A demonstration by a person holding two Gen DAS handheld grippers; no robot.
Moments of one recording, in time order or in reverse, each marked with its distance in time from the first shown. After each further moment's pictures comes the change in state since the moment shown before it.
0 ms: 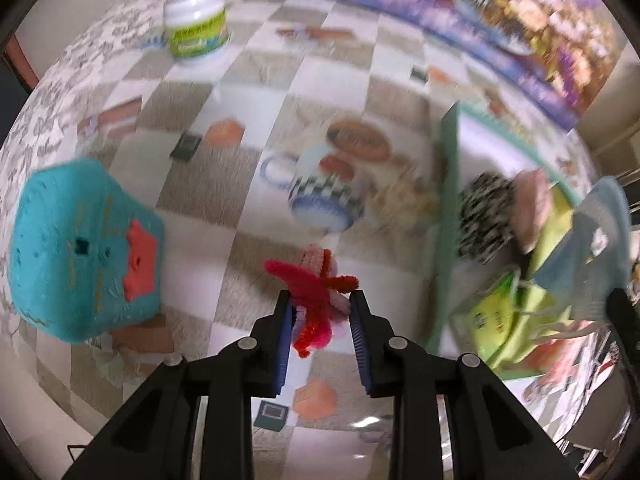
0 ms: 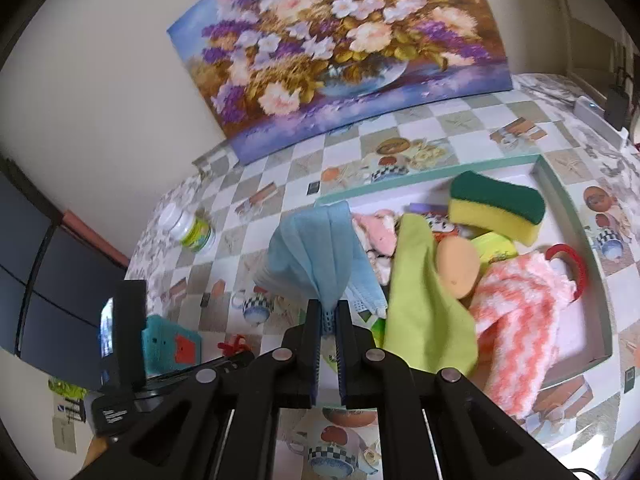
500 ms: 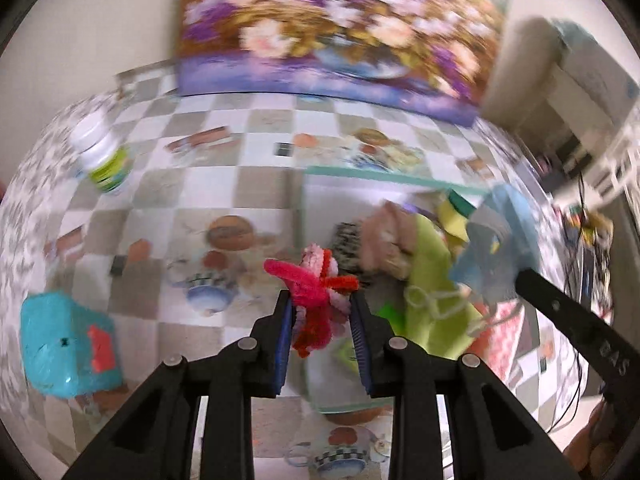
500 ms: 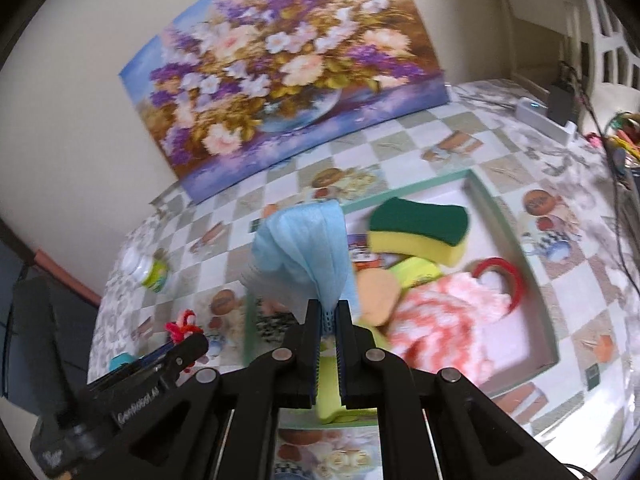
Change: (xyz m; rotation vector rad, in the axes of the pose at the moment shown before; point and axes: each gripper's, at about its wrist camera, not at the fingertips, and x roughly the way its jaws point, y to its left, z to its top) left arm -0.047 -0.088 0.001 0.295 -0.197 -0.105; right arm -0.018 -0.046 0.014 0.097 -0.057 -0.156
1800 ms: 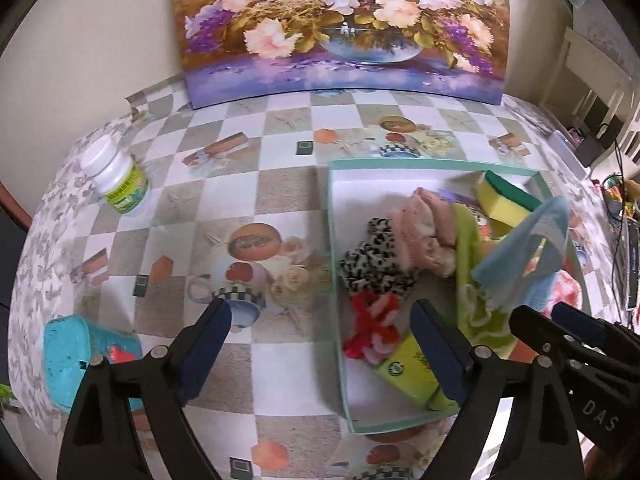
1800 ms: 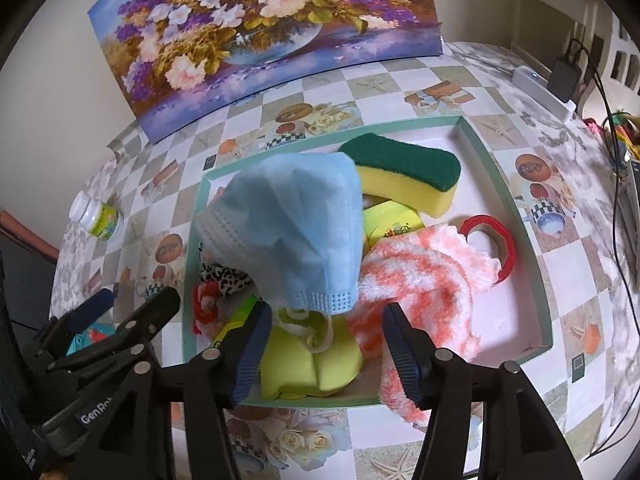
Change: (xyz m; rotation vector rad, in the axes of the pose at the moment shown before) left arm 0.019 -0.002 0.000 0.075 -0.018 0.195; right arm 0.042 0.001 -0.015 -0.088 0.180 -0.114
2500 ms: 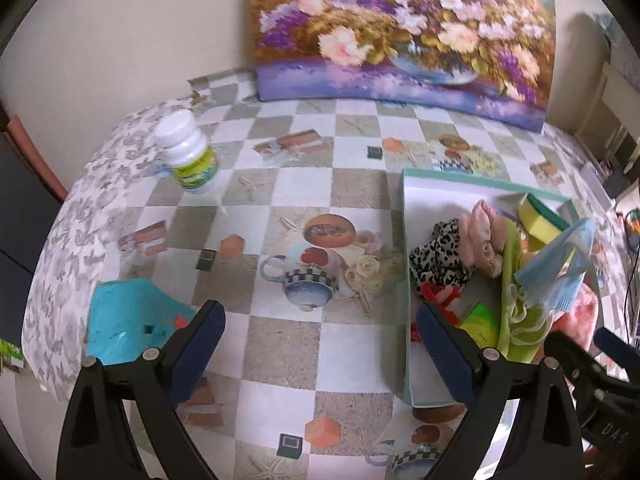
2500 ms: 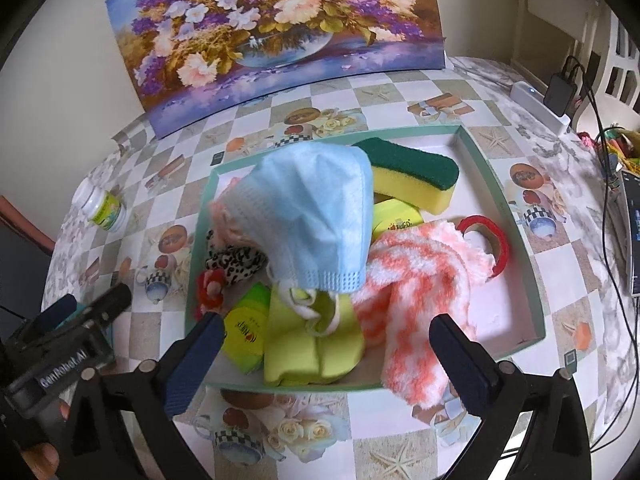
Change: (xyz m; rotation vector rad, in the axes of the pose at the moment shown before) left arm -0.031 0.049 -0.017 -0.133 -0.032 0.100; right arm -0.017 0.011 -0.018 -0.047 -0.045 -0.026
